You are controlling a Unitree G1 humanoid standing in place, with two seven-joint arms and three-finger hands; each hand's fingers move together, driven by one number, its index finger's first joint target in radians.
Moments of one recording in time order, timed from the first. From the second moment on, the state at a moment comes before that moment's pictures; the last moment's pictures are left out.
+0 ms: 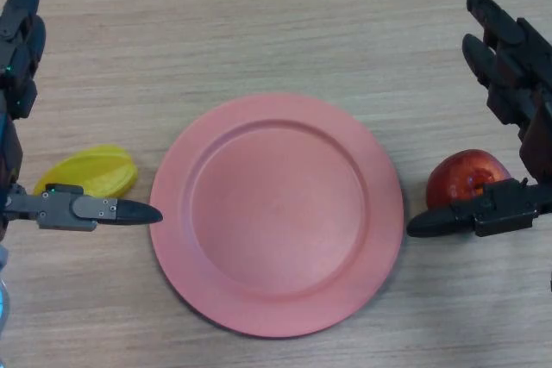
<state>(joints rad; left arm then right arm) -0.04 0.28 0.21 -0.40 -0.02 0.02 -0.10 -0.10 -0.27 -0.08 -0.52 0.05 0.29 0.25</state>
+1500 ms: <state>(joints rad) -0.17 0.39 0.16 0.08 0.42 -0.07 -0.15 -0.08 -0.26 -0.09 -0.52 0.10 0.31 0.23</state>
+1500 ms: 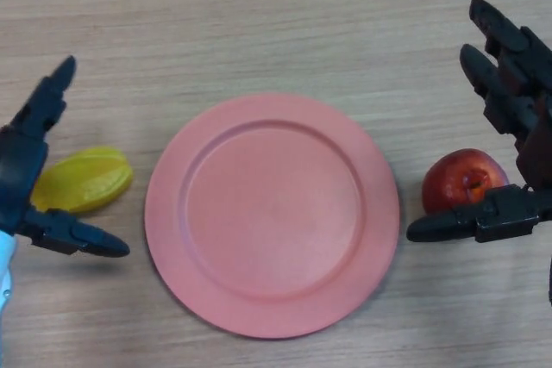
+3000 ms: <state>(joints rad) -0.21 0.43 0.13 0.18 0.61 -0.10 0.03 -0.08 -0.27 -0.12 -0.52 0.11 0.31 0.22</state>
